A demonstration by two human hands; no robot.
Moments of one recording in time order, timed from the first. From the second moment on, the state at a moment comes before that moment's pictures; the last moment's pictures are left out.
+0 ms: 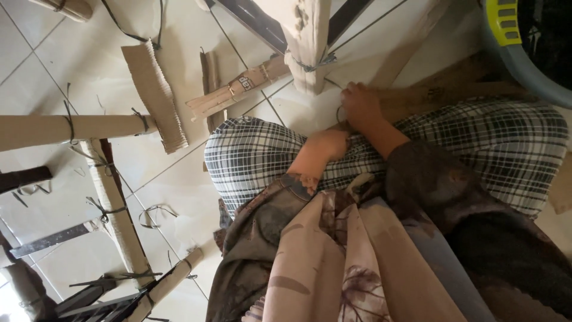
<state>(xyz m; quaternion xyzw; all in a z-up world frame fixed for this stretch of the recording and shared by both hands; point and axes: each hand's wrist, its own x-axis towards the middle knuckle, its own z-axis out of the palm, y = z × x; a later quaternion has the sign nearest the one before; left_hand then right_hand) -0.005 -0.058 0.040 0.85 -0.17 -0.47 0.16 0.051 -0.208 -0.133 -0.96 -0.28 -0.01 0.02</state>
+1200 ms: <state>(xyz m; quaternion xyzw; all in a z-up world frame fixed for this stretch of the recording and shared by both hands) -0.007 -0.046 0.059 0.61 -0.17 -0.16 0.75 0.039 -0.259 0.075 -0.75 0.01 -0.06 0.66</state>
